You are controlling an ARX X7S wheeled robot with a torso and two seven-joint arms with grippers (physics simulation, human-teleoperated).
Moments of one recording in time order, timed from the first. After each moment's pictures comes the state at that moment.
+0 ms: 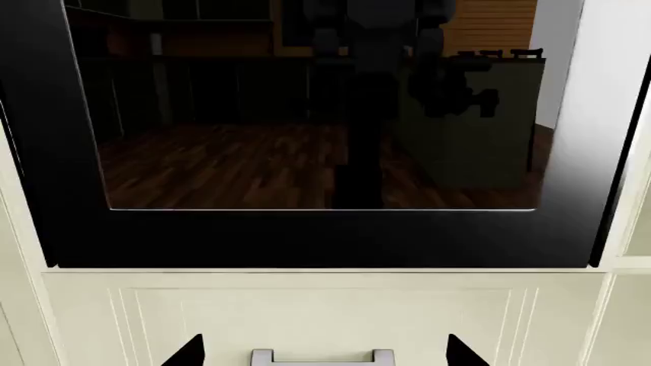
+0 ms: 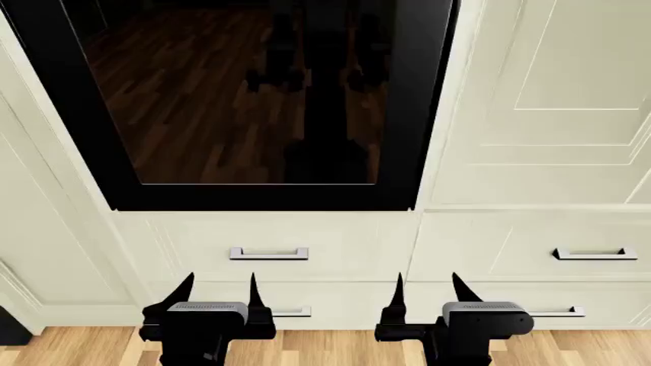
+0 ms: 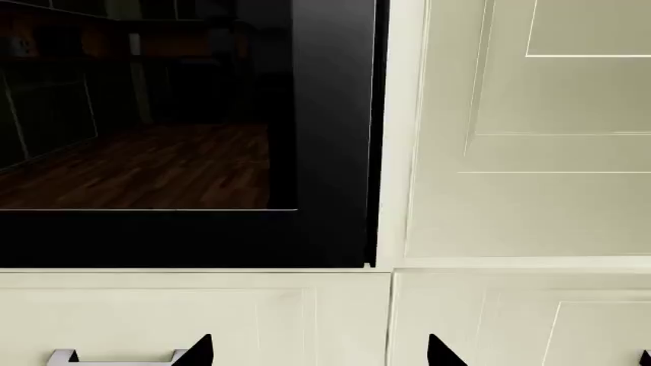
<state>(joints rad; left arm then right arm) 0.00 0.00 0.00 0.00 0.00 0.00 0.00 0.00 0.00 0.00 0.00 0.00 0.00 0.00</state>
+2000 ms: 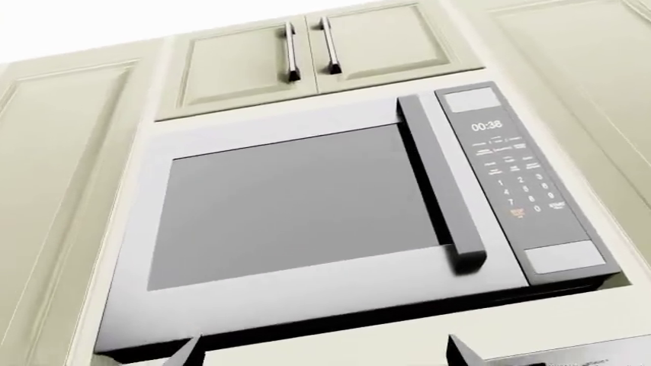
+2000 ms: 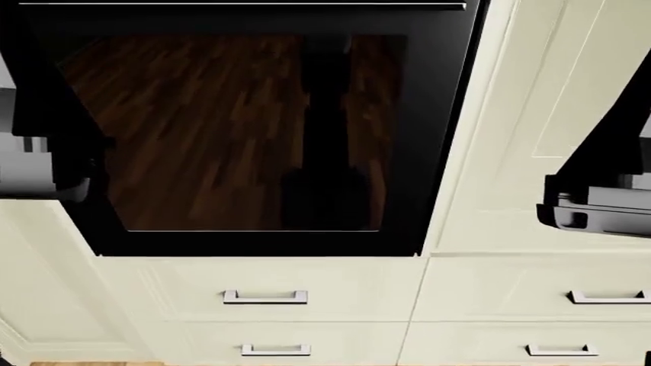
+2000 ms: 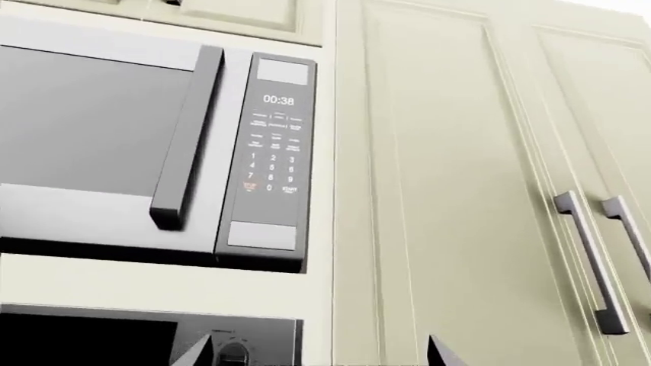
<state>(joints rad) -0.70 -1.06 0.36 1.03 -0.67 -0.23 -0.94 0.96 1.28 -0.94 -1.03 0.63 -0.01 1.33</state>
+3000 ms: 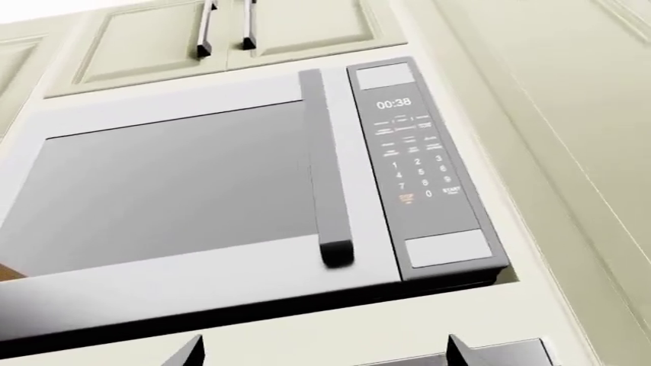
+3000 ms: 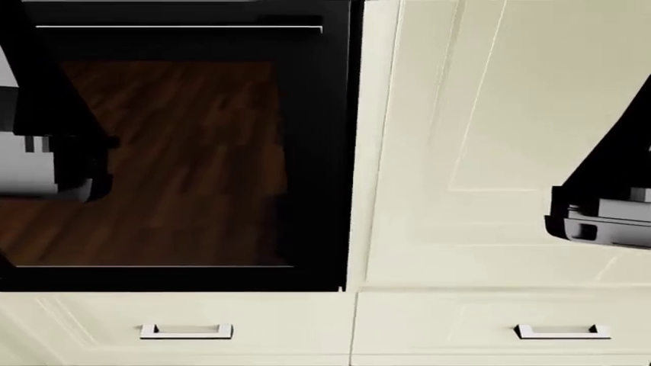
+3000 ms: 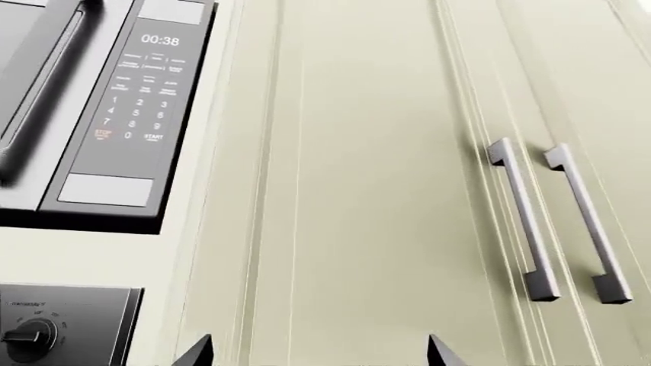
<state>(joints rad) -0.78 -1.11 0.45 1.03 -0.69 -0.20 -1.00 0.93 1.32 -1.00 -1.01 0.59 -0.10 1.36</state>
